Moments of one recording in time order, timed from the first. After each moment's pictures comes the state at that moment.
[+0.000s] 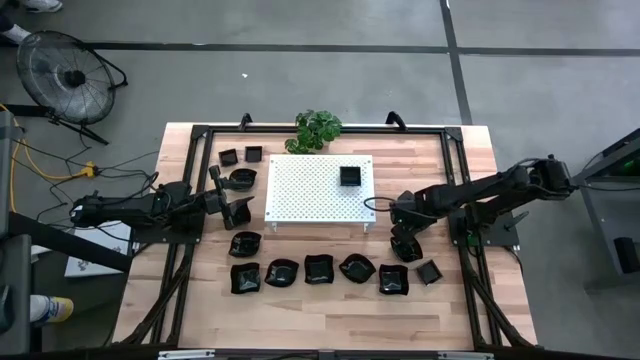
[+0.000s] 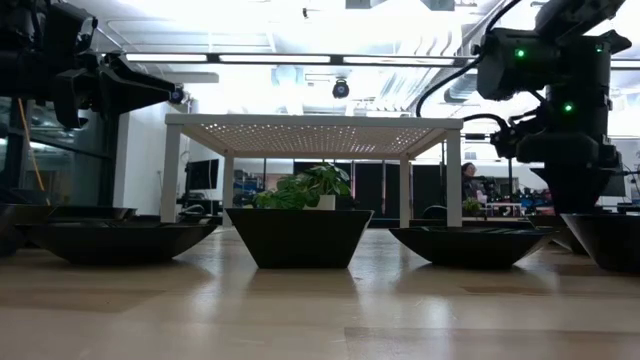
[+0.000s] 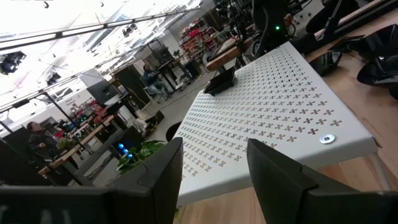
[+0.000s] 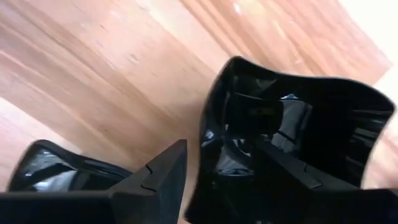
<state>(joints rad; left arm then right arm) 0.01 0.02 0.01 0.05 -0.26 0.60 0.04 1.31 0.62 -0.83 0.11 0.92</state>
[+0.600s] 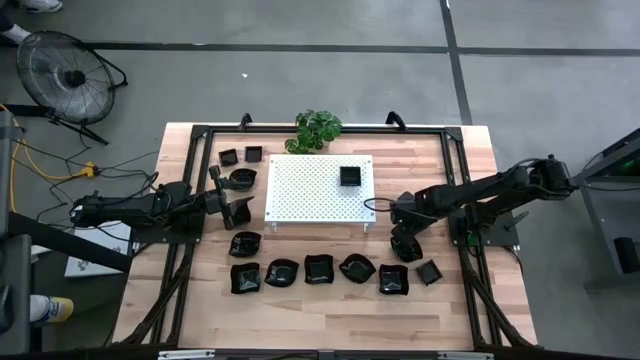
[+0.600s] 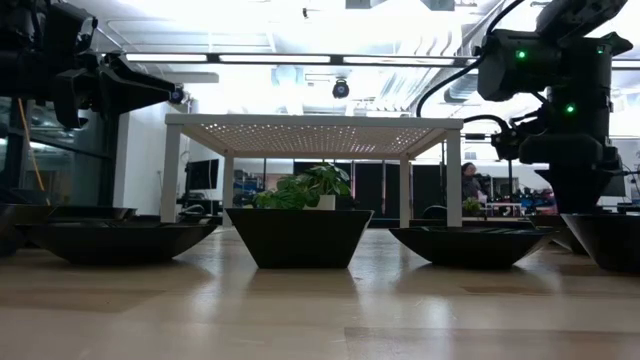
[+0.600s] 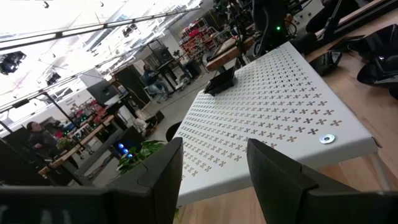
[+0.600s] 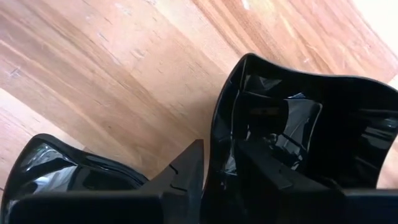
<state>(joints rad) 0.01 0.02 0.01 0.05 -0.26 0.60 0.03 1.31 0.61 -0.82 0.10 0.89</state>
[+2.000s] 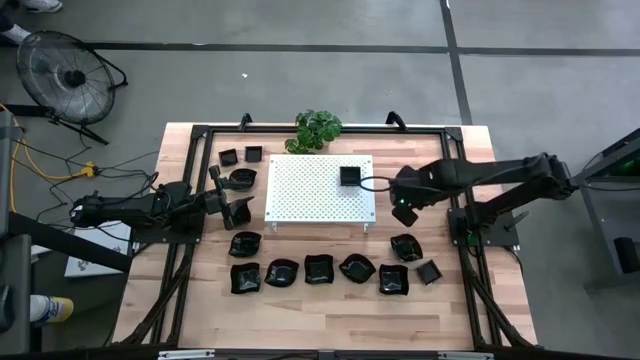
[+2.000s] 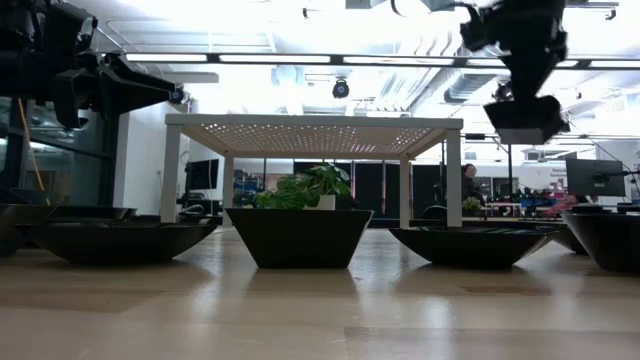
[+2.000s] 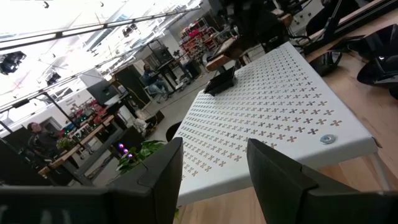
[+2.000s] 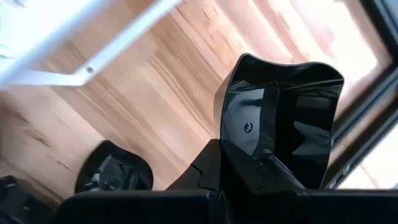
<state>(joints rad) 0.01 0.02 0.01 0.05 -0.26 0.60 0.02 1.30 1.19 -1.39 0.30 0.73</state>
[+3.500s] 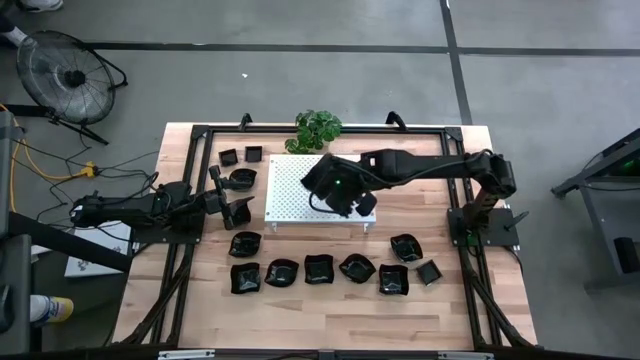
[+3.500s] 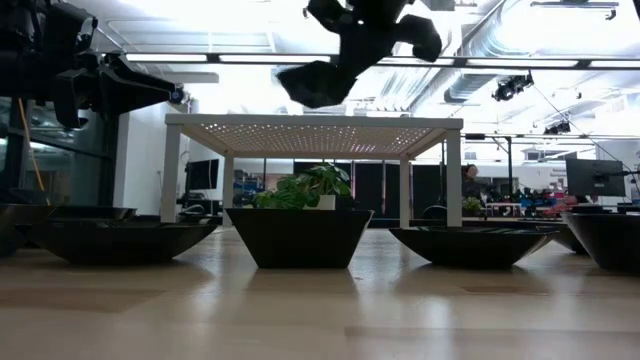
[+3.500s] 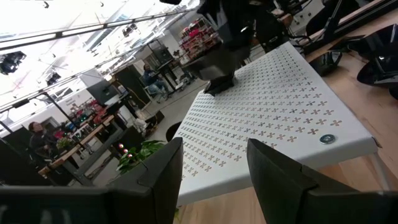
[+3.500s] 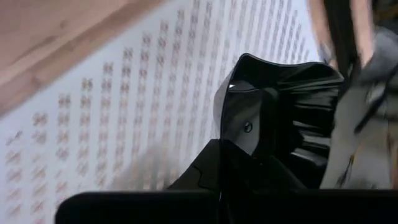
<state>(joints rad) 0.01 0.02 0.01 0.05 -0.26 0.60 -0.04 1.77 1.67 -0.90 0.16 -1.06</state>
